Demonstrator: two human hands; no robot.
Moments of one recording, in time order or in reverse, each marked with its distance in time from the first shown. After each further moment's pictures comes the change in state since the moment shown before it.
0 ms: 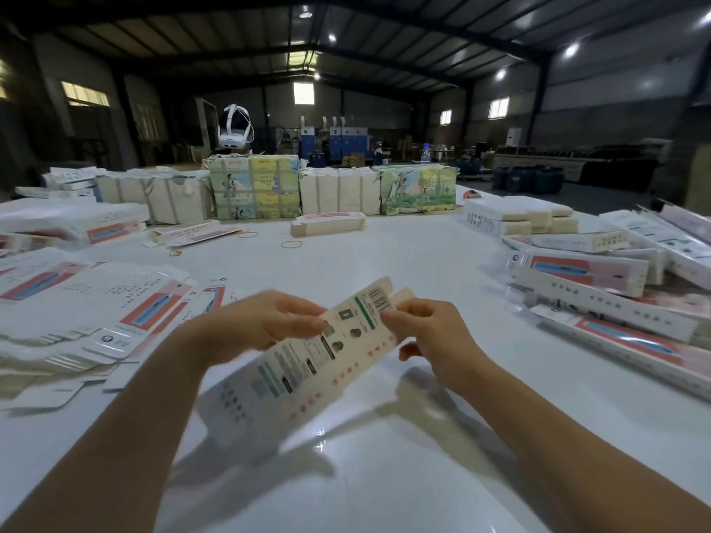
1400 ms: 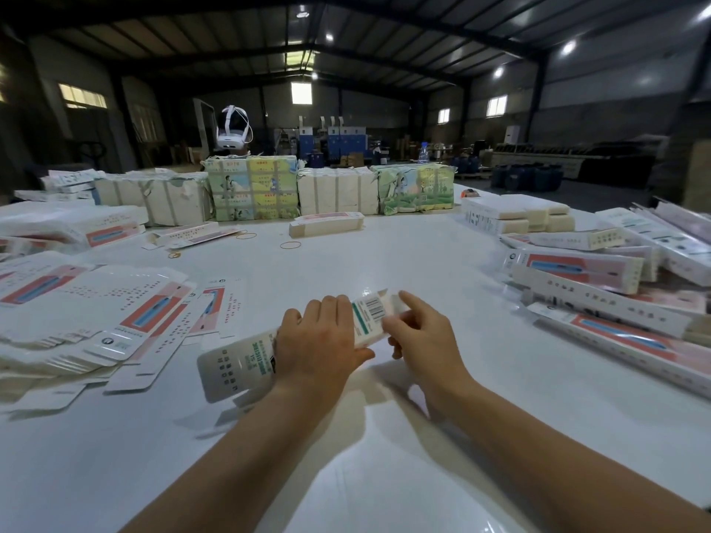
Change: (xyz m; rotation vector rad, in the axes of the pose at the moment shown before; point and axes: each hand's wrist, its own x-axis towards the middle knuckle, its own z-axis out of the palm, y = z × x) left_hand 0.044 -0.012 0.095 1.272 1.008 0.279; right_hand -0.013 0.006 0.023 -0.041 0.256 -0.003
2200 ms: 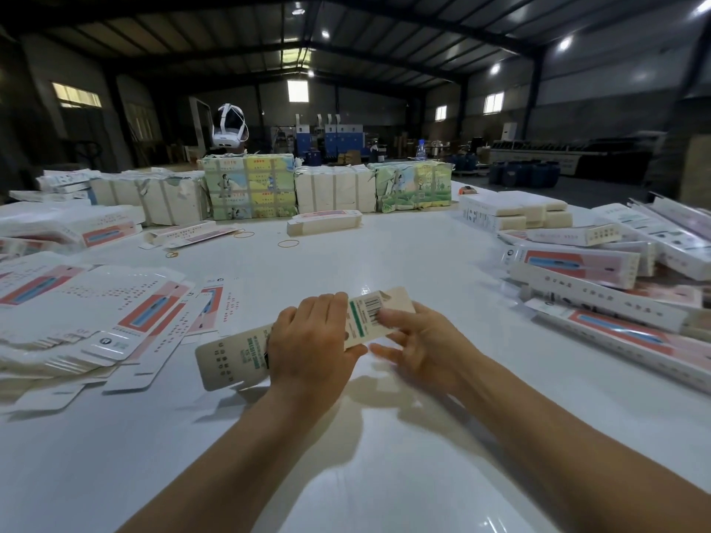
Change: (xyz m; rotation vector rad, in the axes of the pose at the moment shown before) left_hand -0.007 -0.001 0.000 -0.318 0.088 -0.099; right_hand 0.012 -0.007 -0.009 0.504 -0.221 0.332
